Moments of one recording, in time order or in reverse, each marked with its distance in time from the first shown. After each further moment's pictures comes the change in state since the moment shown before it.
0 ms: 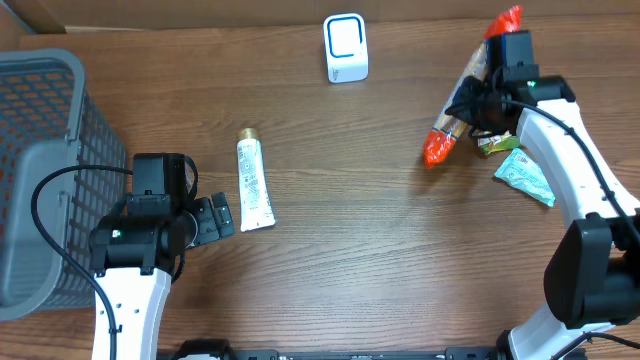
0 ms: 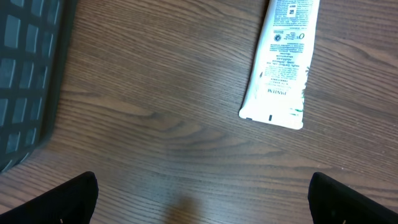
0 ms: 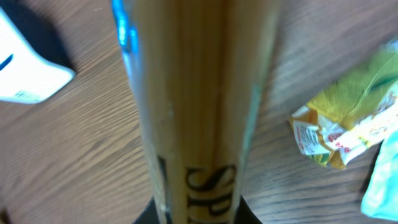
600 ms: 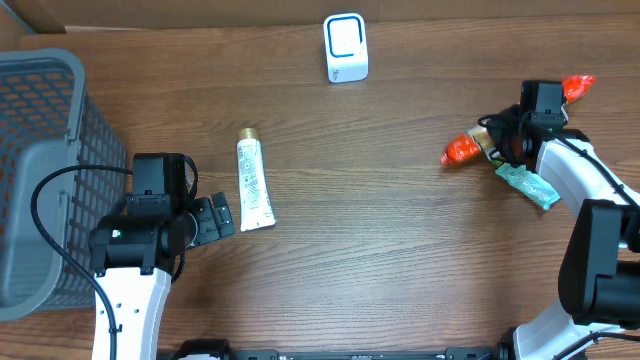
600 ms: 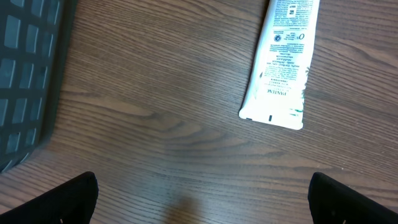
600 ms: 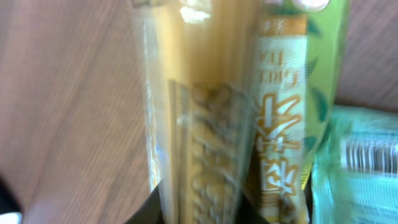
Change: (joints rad) left arm 0.000 0.000 0.000 0.001 0.000 0.000; right arm -0.173 0.002 -0.336 0.389 0.079 0.341
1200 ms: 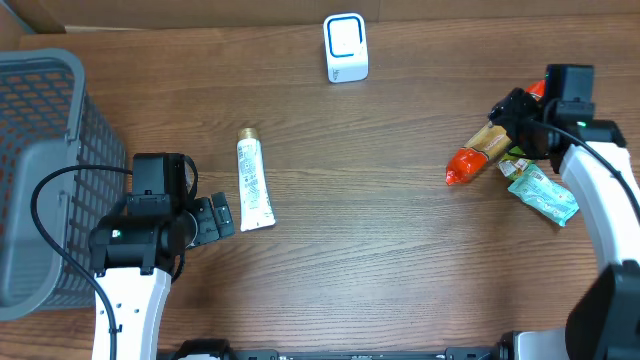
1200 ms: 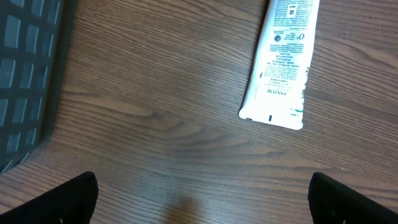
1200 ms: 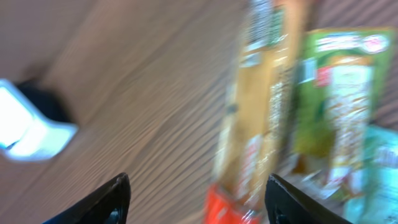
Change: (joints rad) left arm 0.000 0.000 0.000 0.000 0.000 0.000; right arm -0.005 -0.219 0.102 -0.246 -0.150 -0.283
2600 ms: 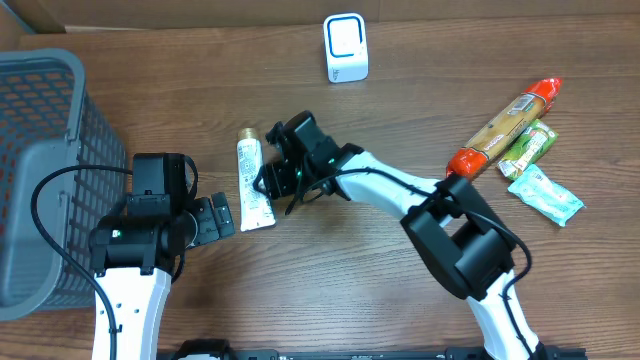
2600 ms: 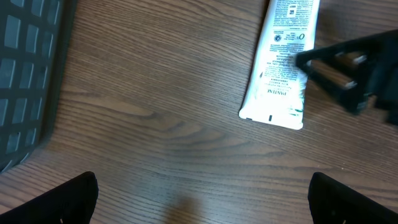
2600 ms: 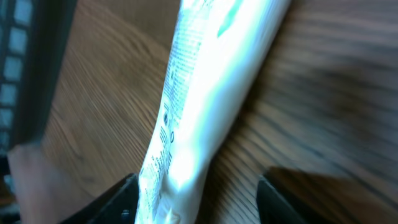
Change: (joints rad) left arm 0.000 0.000 0.000 0.000 0.000 0.000; right arm 0.857 0.640 0.312 0.372 -0.327 -0.187
